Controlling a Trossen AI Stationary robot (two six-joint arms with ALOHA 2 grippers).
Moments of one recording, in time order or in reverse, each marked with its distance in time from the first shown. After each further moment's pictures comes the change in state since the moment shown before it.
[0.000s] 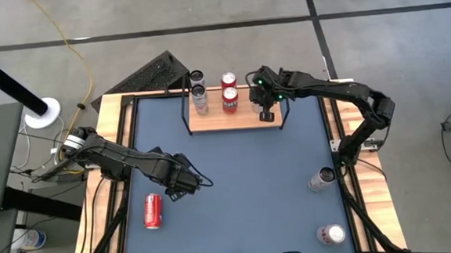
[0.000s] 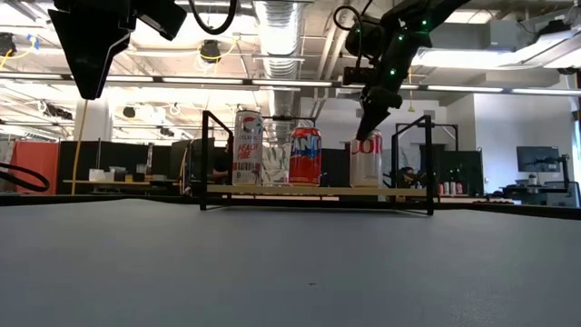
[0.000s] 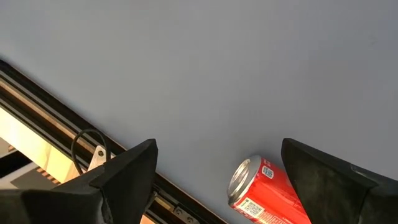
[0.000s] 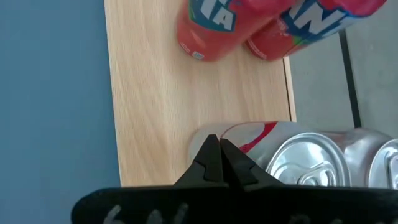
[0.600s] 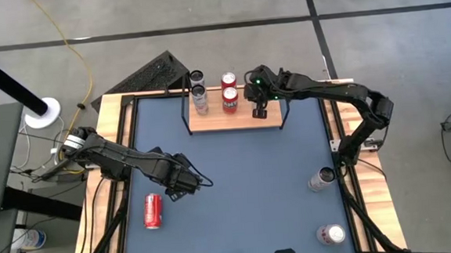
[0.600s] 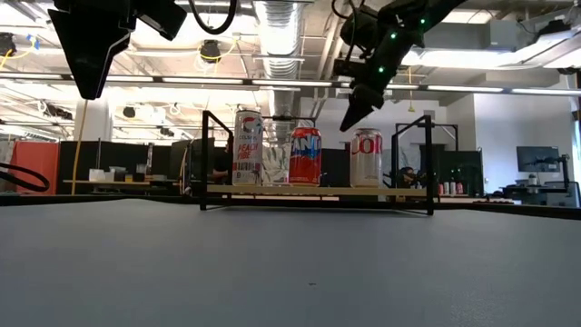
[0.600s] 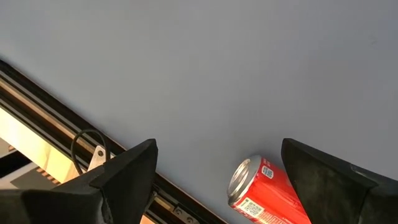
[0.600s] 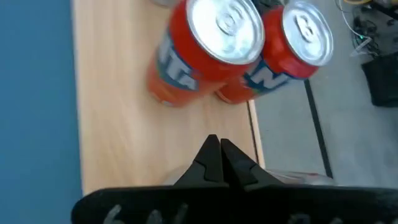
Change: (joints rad) left arm 0.000 0.000 0.000 0.000 0.001 0.000; right arm 0.026 0.009 0.001 0.168 0.071 -0.021
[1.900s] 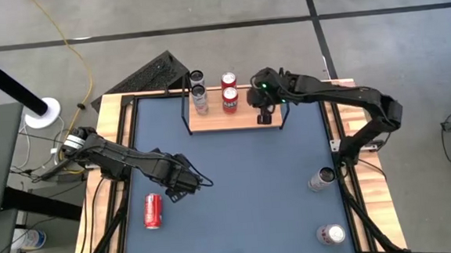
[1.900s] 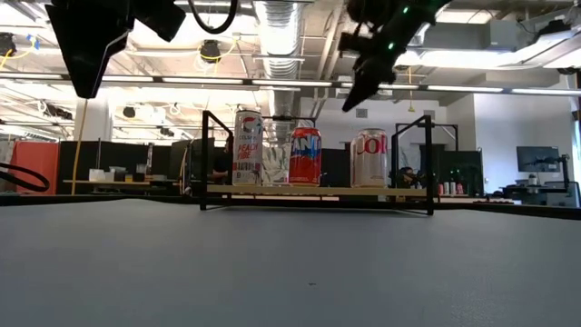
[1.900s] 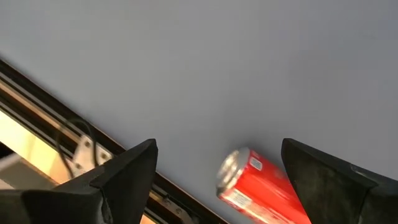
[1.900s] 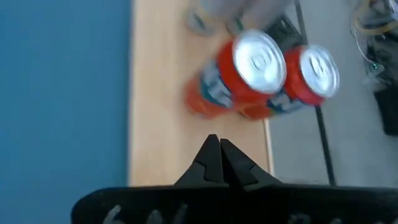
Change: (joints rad) left arm 0.000 0.000 0.000 0.006 0.048 -0.029; right arm 0.091 -0.101 0.024 -0.097 -0.060 -0.007
